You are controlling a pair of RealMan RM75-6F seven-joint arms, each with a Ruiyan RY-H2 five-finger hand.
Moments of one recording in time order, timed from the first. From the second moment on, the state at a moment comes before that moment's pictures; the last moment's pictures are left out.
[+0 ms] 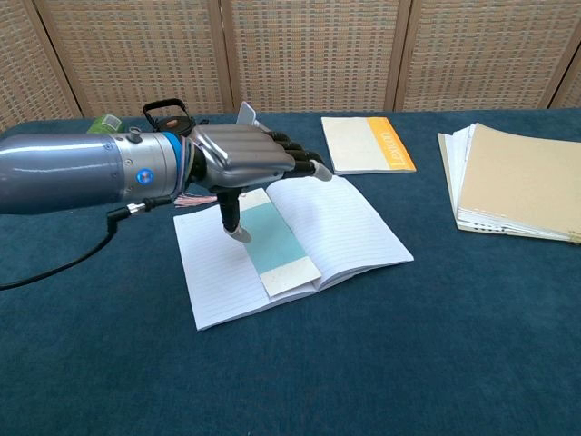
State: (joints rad) left arm -1.09 -1.59 -0.09 -1.33 1.22 0.70 0.49; right arm 0.10 -1.36 0.17 -1.17 -1.35 1.42 0.21
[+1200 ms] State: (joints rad) left arm -1.12 -1.40 0.01 -1.52 1.20 0.50 0.37; right arm 0.10 -1.36 0.17 -1.19 -1.36 1.44 0.21
